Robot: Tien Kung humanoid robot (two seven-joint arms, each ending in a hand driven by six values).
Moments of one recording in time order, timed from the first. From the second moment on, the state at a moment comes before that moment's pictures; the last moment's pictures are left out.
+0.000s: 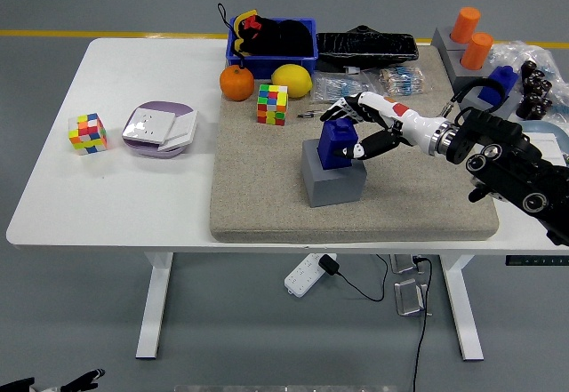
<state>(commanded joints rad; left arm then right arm) -0.26 0.19 -0.02 -0.22 -0.31 -0.01 0.14 0.94 -0.24 0.42 0.74 -1.04 0.14 0.30</state>
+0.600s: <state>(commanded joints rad) -0.26 0.19 -0.02 -0.22 -0.31 -0.01 0.14 0.94 -0.25 0.44 0.76 -1.06 0.18 0.29</state>
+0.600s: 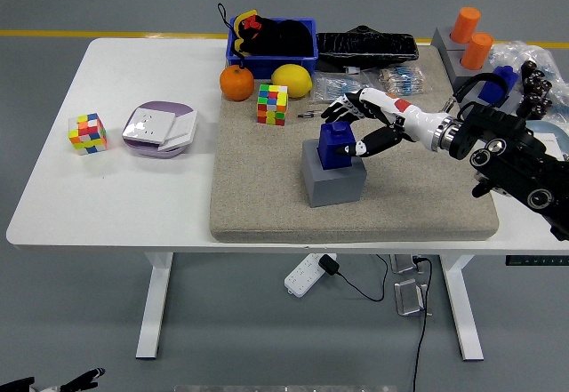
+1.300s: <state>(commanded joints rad) -0.26 0.19 -0.03 -0.21 -0.31 -0.01 0.14 0.93 -0.31 0.57 0.85 -1.17 0.28 0.19</state>
